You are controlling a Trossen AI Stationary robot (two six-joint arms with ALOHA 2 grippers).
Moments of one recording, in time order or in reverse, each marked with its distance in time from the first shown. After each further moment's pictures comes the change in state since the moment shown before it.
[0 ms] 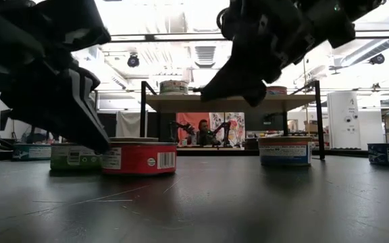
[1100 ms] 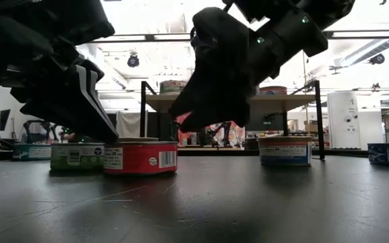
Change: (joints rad) left arm 0.008 -0.004 0.016 -0.036 -0.034 0.047; right arm -0.018 0.186 0.173 -0.077 0.010 0.188
